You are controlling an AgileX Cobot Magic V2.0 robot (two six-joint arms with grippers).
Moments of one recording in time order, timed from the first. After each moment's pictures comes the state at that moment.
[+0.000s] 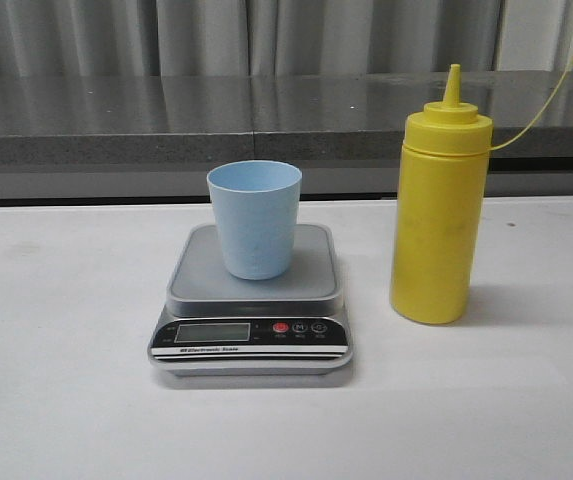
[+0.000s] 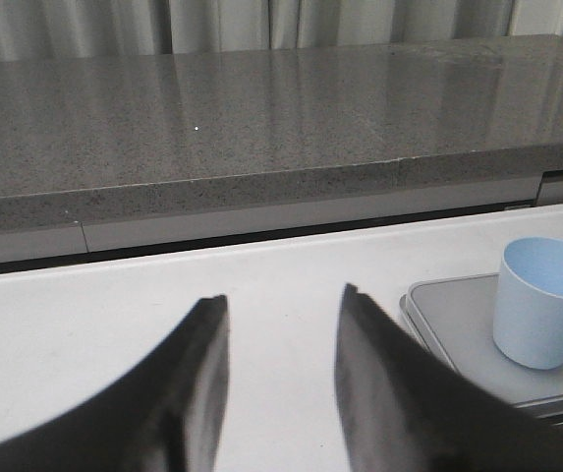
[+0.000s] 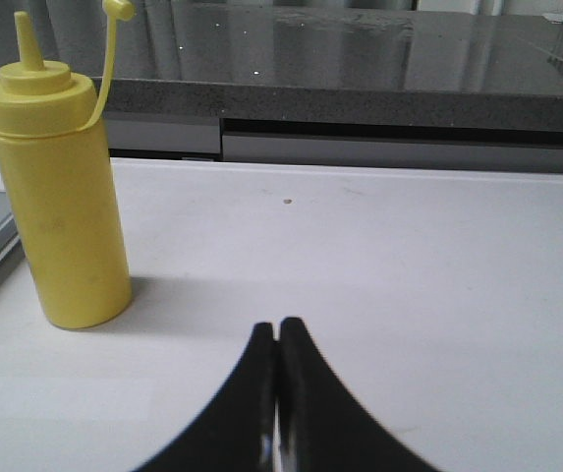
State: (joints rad) left arm -0.19 0.41 -0.34 -0.04 0.17 0.01; right arm 0.02 -0.01 0.03 0.04 0.17 -0.04
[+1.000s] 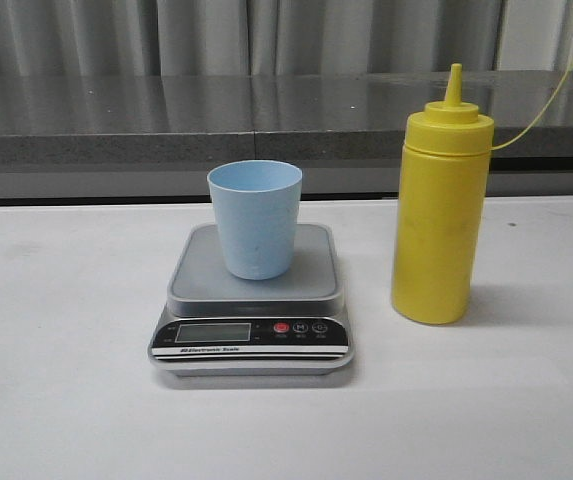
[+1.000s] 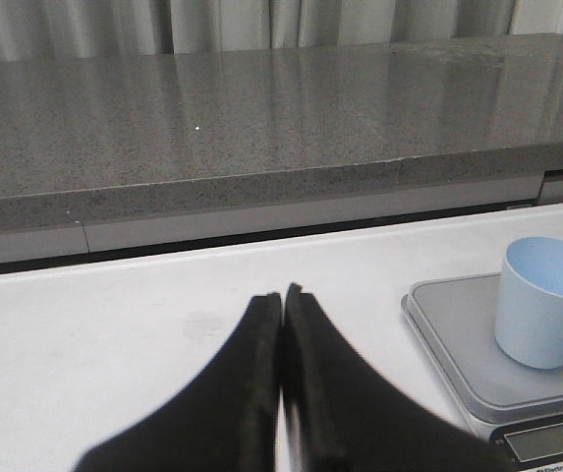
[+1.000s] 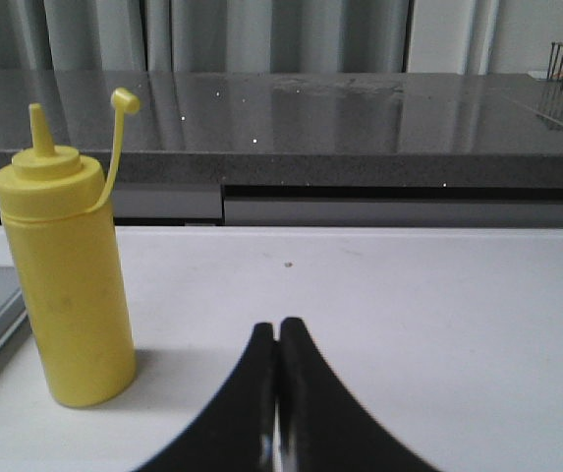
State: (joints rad) left arm -0.19 0.41 -0.34 -0.04 0.17 0.01; right arm 0.02 -0.01 0.03 0.07 0.06 -0.03
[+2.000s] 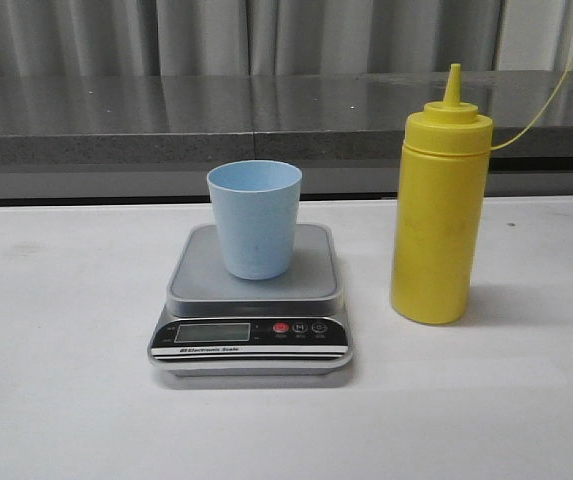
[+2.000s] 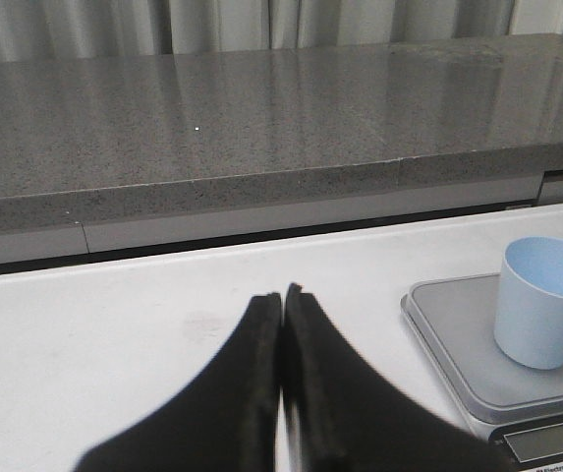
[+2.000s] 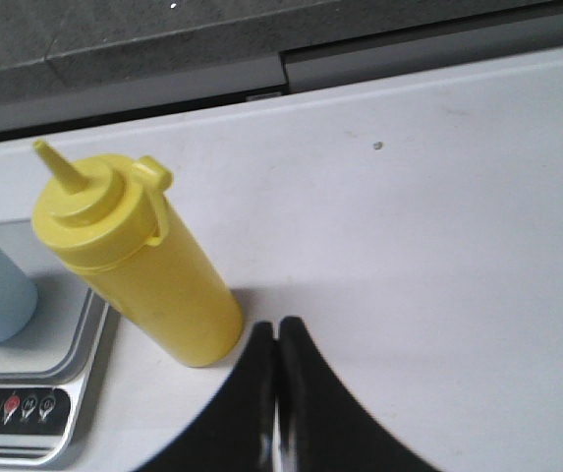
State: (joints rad) left arm -0.19 0.41 -0.34 -0.04 0.17 0.01; right arm 0.05 0.80 -0.54 0.33 0.31 -0.08
